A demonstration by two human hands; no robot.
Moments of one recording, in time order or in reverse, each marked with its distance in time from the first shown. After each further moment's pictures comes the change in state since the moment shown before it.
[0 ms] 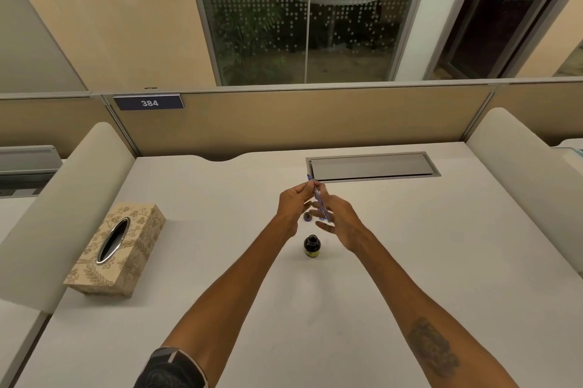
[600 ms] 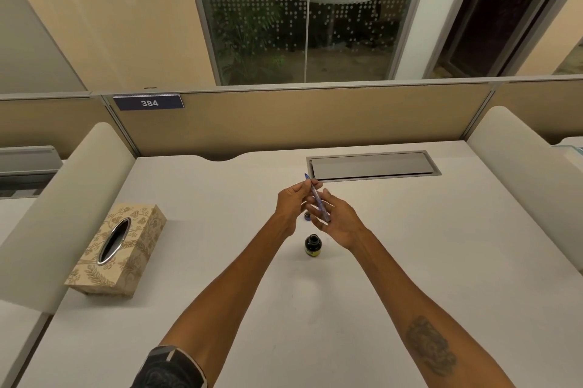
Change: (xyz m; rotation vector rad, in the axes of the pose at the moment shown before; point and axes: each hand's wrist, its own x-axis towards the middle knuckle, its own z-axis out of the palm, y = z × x) left_hand 0.006 -0.001 -0.008 -0.039 -0.015 -0.025; right_hand -0.002 0.000 0.003 0.324 -0.101 0.065
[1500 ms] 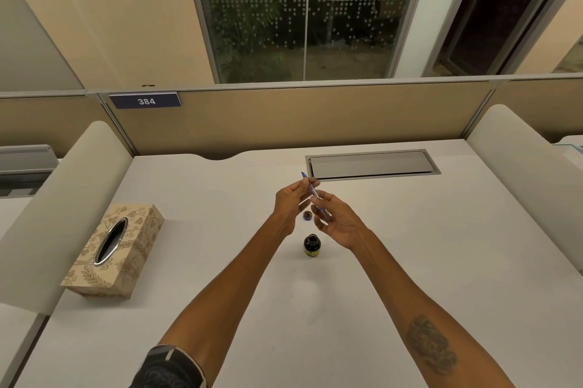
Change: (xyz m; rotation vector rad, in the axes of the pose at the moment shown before) left_hand 0.001 0.002 0.001 -0.049 0.014 -0.014; right_hand 0.000 -0.003 -0.003 0.029 0.013 0.036
